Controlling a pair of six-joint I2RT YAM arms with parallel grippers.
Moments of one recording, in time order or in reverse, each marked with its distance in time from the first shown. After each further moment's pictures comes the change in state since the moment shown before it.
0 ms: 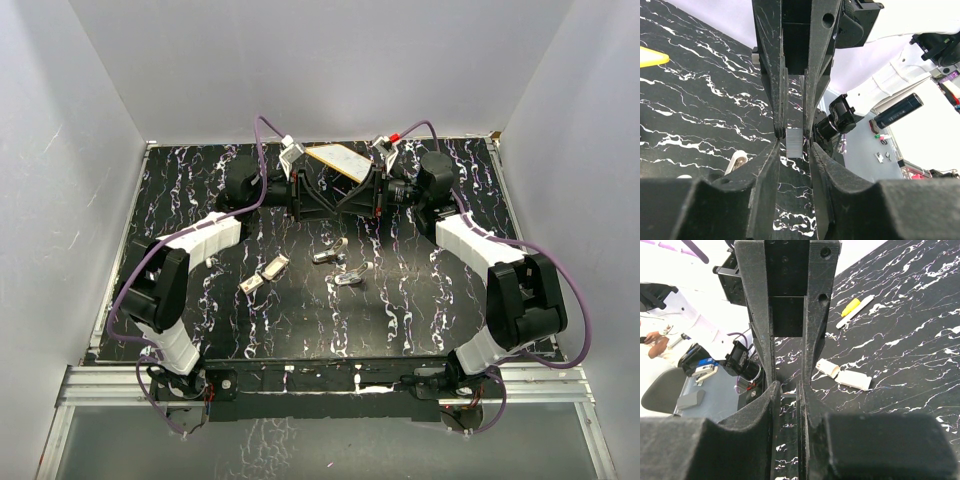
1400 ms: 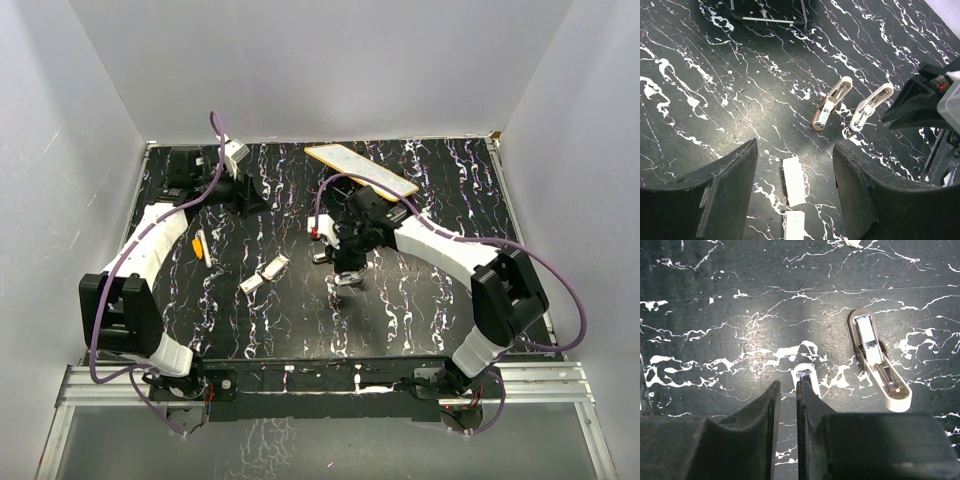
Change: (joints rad) left arm 0.324 -0.216 0.106 -1.072 -0.367 0.860; right arm 0.330 0.063 0.158 -1.179 0.590 -1.339
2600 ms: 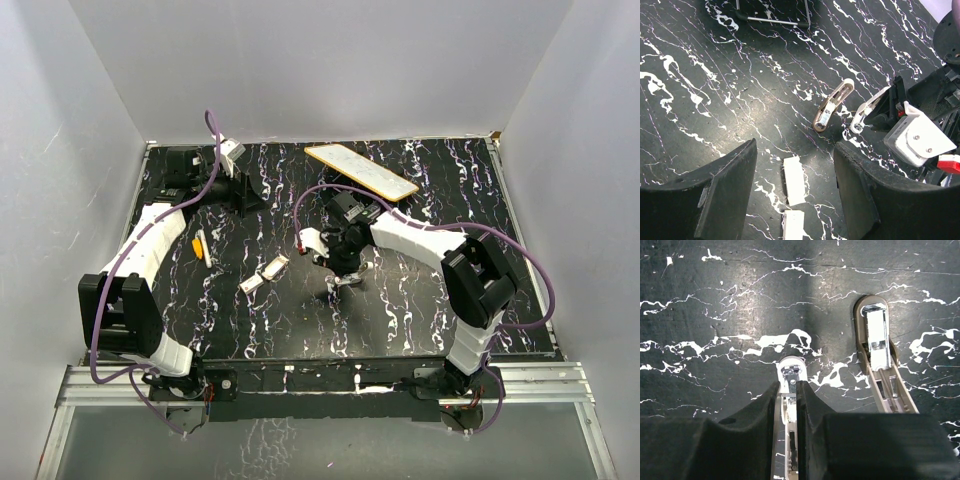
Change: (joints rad) left arm 0.023 0.000 -0.004 0.008 0.003 -0.030; right arm 0.077 0.183 0.122 -0.132 0.186 -0.140
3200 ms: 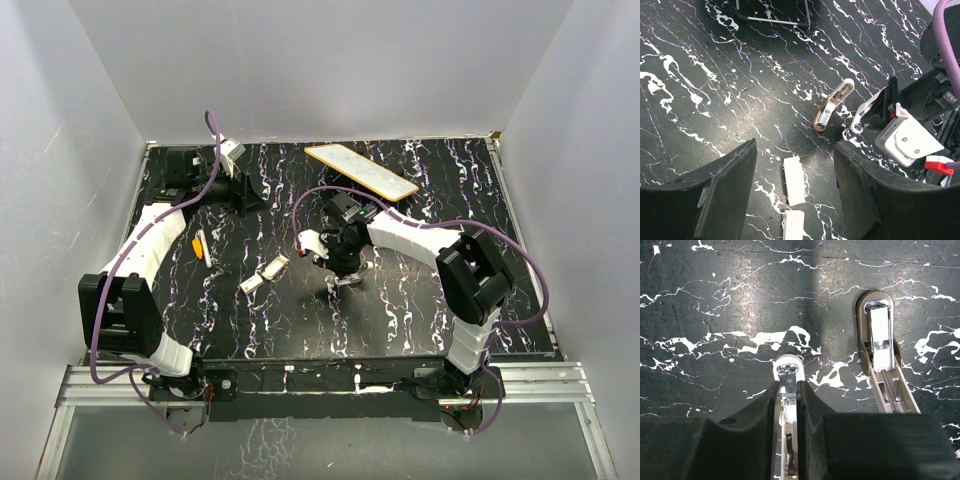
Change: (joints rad) left arm 0.000 0.000 0.000 0.000 0.000 0.001; right arm 0.000 0.032 0.018 -0.014 0.022 -0.020
